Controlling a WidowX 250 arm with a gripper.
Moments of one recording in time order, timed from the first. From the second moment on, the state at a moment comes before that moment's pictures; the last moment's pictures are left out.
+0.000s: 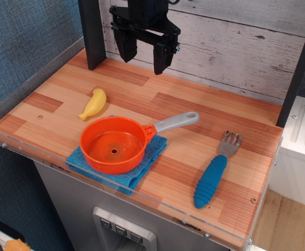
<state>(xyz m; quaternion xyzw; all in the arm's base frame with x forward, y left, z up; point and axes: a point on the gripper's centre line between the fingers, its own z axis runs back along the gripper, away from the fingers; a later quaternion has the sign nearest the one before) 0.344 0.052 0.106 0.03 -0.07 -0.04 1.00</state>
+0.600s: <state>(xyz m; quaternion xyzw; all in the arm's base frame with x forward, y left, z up) 0.323 0.043 0.091 -0.01 -0.03 -0.16 0.99</state>
